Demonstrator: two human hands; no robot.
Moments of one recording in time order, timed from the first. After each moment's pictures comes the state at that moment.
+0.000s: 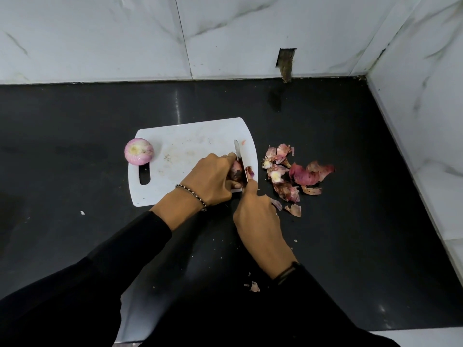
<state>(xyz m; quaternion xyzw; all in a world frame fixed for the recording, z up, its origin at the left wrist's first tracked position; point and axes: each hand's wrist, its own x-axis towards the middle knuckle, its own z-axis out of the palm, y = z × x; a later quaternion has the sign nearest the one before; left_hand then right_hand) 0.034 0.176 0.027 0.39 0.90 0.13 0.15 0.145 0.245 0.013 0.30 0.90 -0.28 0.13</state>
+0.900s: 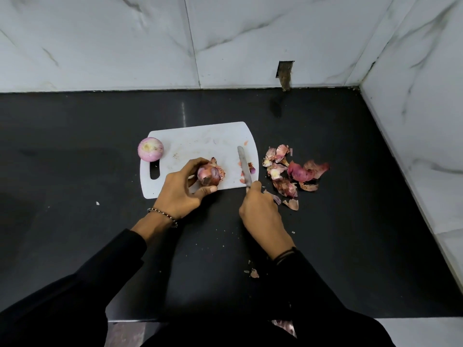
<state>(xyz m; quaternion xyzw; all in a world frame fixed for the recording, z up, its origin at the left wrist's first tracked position) 0.052 0.098 -0.012 0.26 0.86 0.44 0.10 0.155 0.250 -0.001 0.30 0.90 -0.30 0.10</state>
